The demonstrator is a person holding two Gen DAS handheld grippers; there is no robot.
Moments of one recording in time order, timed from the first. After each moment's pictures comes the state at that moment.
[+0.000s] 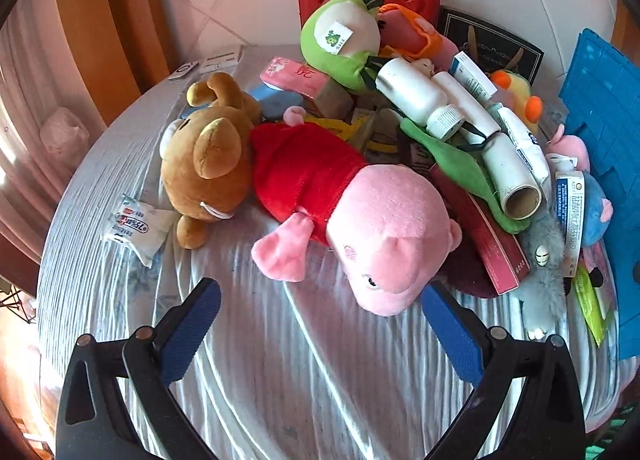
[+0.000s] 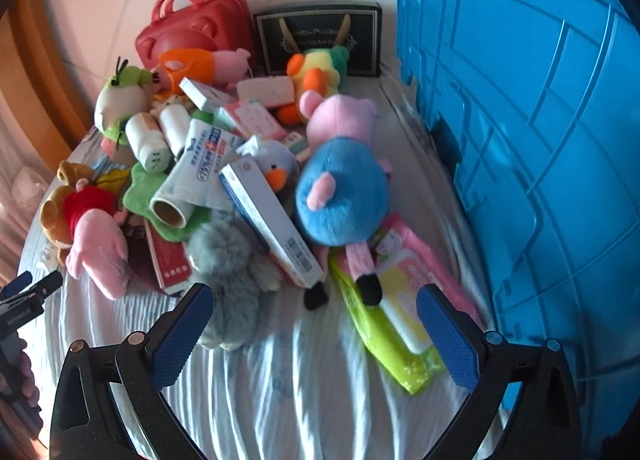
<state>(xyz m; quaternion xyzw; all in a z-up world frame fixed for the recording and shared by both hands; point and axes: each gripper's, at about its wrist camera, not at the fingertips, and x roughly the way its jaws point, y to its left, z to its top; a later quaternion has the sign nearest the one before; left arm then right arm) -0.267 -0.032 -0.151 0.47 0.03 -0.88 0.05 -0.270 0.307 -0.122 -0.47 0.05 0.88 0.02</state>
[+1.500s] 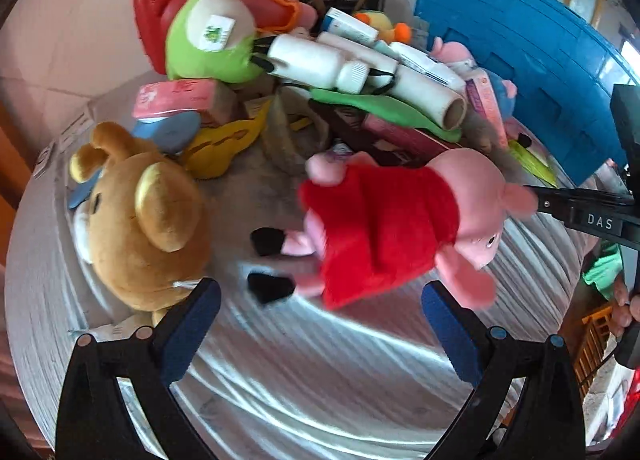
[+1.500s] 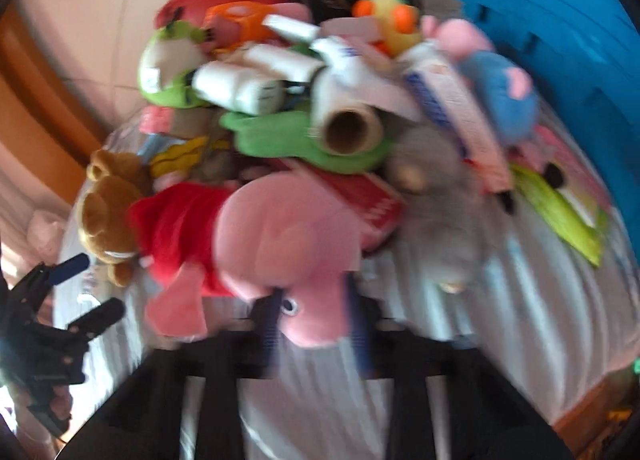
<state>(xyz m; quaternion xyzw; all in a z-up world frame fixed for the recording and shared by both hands) -0.299 -0.089 -0.161 0.48 -0.12 -0.83 -0.27 -0.280 0.137 -0.175 -0.49 0.16 0.86 0.05</state>
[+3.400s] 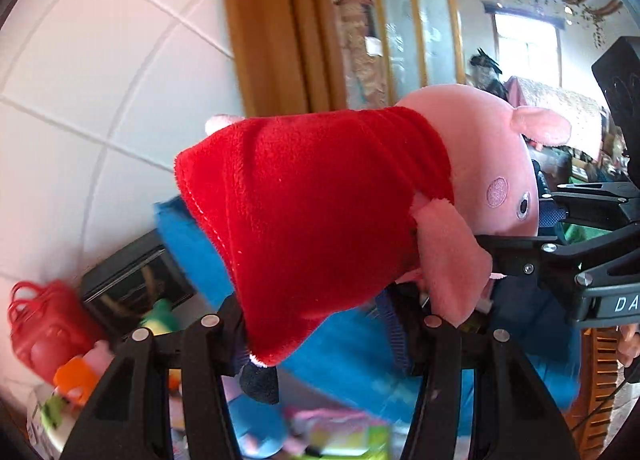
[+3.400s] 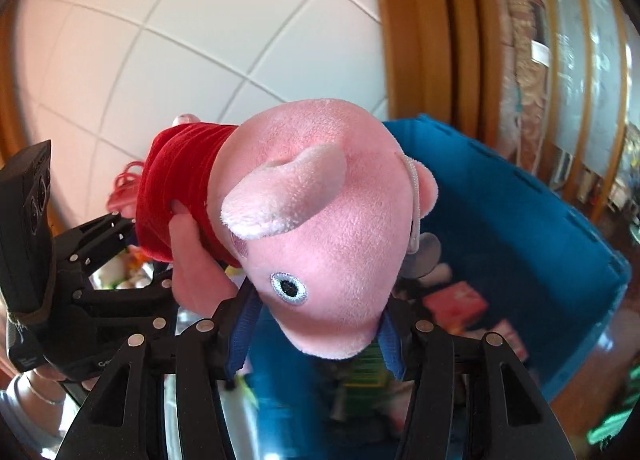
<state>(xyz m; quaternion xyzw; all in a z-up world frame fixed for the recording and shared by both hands) -0.285 0.381 0.092 0.23 -0.19 -0.85 -0.44 -0.198 0.488 0.064 -0.30 0.10 0.94 0.12</state>
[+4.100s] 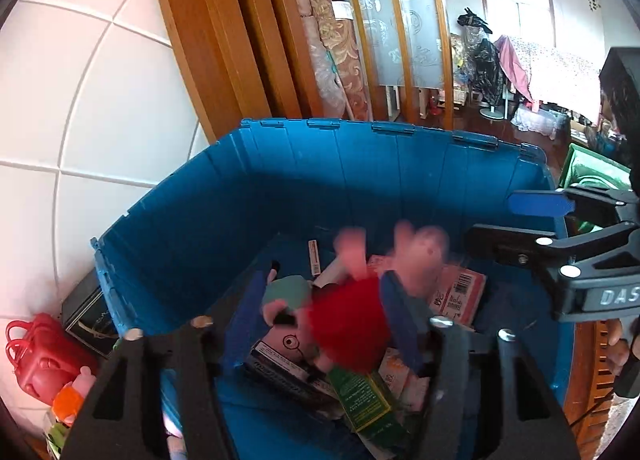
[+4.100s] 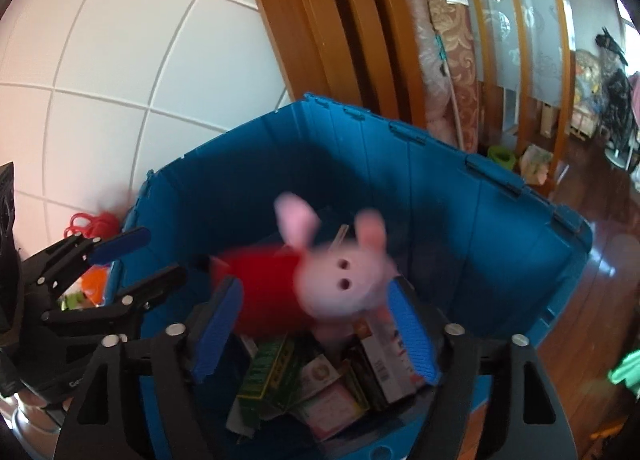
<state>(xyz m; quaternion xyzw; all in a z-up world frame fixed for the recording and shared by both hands) -0.247 0.507 0.089 0.25 -0.25 -0.83 -0.43 -0.139 0.632 0.053 -0.30 0.20 0.91 0.18</state>
